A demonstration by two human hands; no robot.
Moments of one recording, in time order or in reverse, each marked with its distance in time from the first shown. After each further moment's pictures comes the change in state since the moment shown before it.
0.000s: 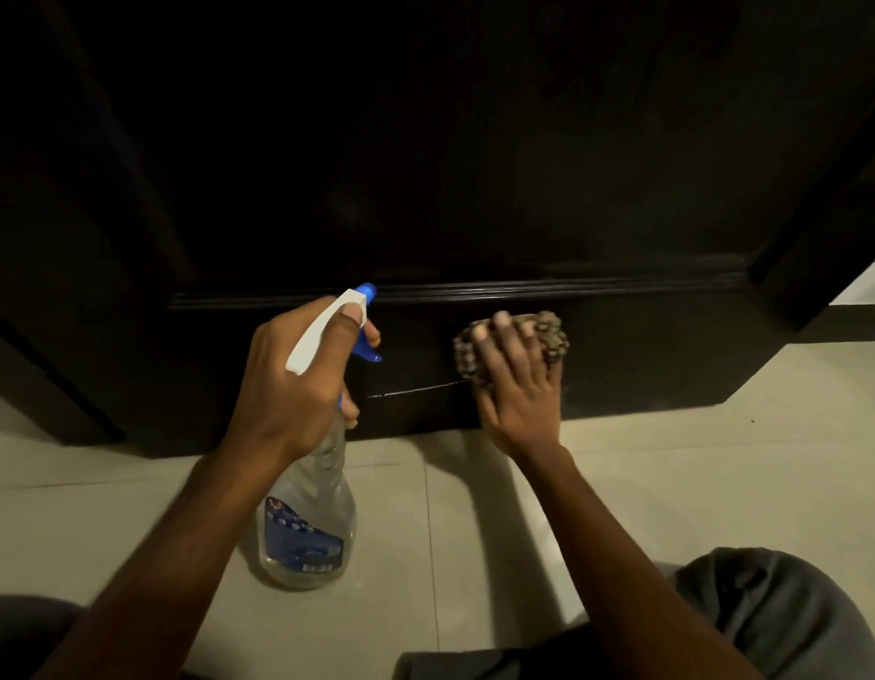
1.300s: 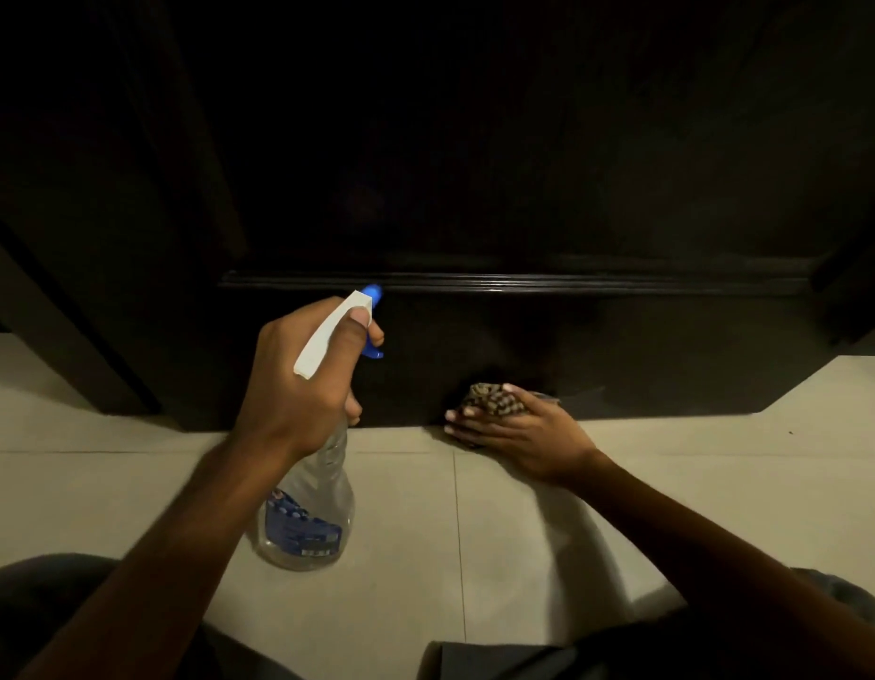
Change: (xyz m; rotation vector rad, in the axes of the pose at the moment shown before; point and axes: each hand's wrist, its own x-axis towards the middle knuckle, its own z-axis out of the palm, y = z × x) left_hand -0.011 -0.026 -0.024 -0.001 0.021 -0.039; right_hand -0.042 0.036 0.022 -0.403 -0.479 -0.914
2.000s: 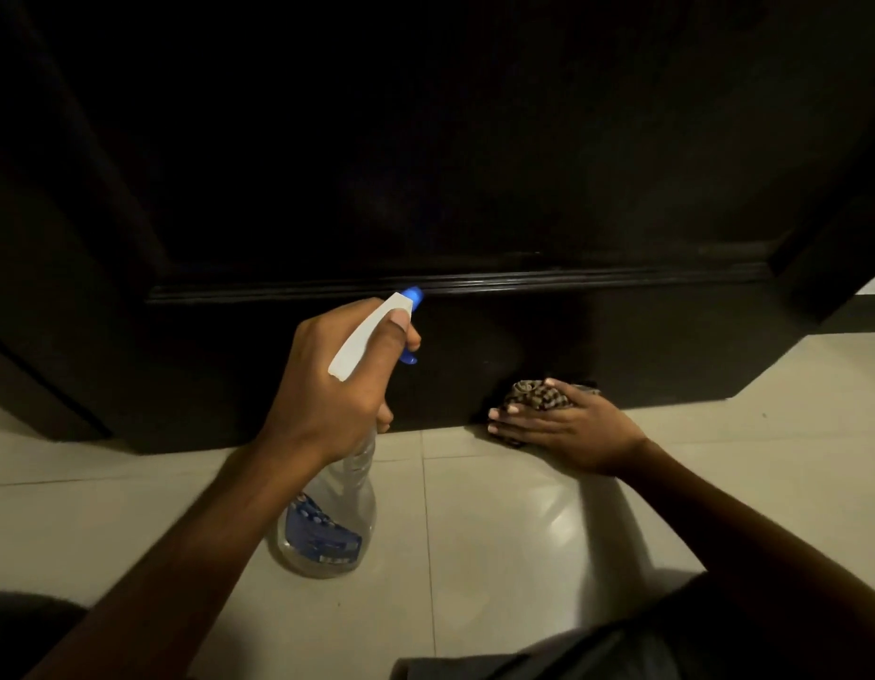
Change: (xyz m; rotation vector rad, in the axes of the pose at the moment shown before) left_hand 0.011 0.028 0.055 -0.011 -0.112 0.011; right_hand -0.082 0.048 0.013 0.043 -0.033 -0.012
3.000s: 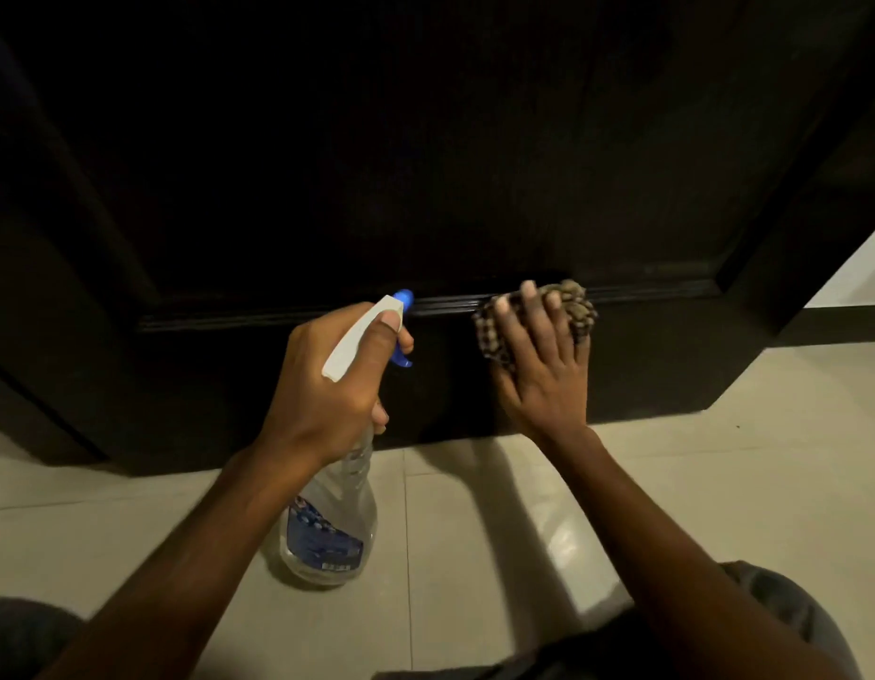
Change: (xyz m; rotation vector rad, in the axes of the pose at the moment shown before) left_hand 0.005 0.032 0.011 -0.031 0.018 0.047; right_hand 0.079 0.021 -0.079 0.259 0.565 0.912
